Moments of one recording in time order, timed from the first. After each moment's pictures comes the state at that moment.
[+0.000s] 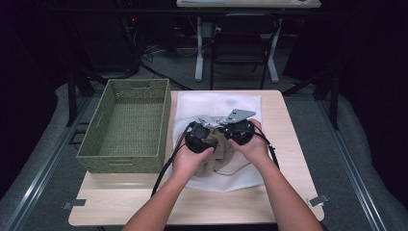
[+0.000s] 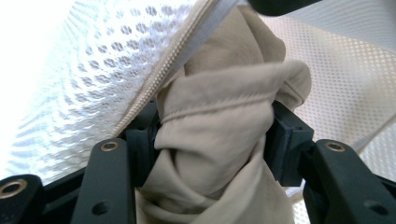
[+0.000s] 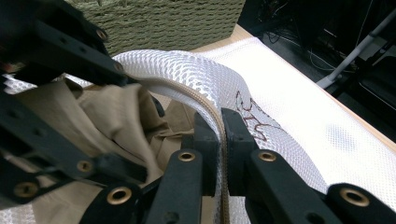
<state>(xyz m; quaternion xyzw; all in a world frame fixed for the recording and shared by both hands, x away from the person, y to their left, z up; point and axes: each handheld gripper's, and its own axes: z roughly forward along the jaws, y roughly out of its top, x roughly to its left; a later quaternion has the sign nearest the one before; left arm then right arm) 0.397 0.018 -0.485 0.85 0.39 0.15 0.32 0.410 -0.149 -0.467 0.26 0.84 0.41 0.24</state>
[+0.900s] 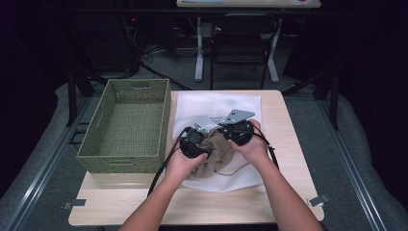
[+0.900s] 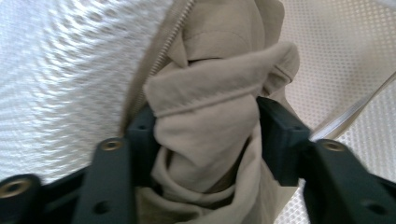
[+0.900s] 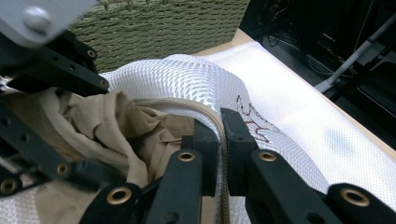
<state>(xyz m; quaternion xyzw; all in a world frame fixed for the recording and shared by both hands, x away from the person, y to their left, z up) 0.393 0.034 -0.502 0.86 0.38 0.11 0.30 0.406 -0.146 -0.463 0.25 0.84 0.41 0.25</state>
